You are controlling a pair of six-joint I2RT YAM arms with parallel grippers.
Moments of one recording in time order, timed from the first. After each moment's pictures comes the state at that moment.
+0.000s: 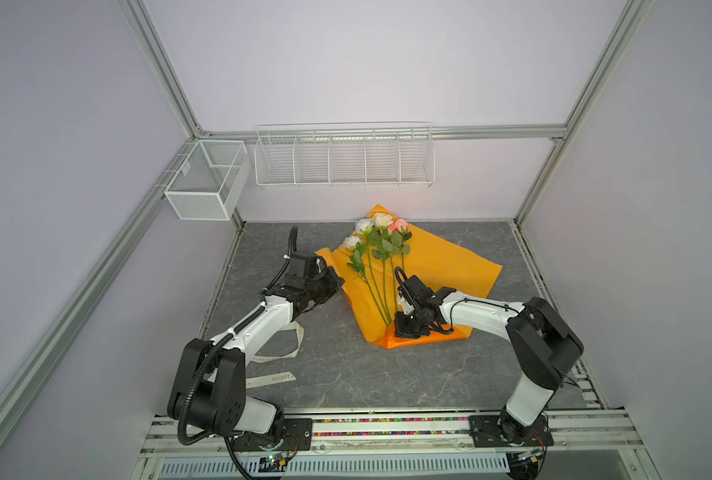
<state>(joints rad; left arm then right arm) -0.37 1.44 0.93 -0.15 0.35 -0.91 0.72 1.77 1.05 -0.53 -0.28 0.64</state>
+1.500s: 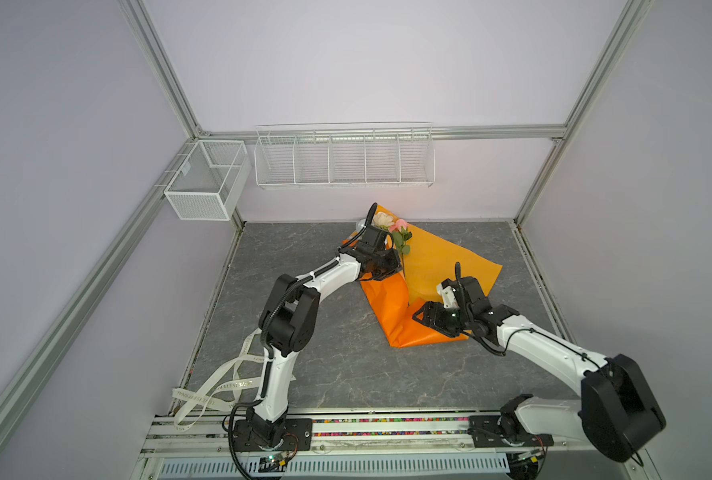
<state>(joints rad) -0.65 2.13 1.68 -0.33 0.37 -0.87 0.48 1.27 0.71 -0.32 -0.40 0.77</state>
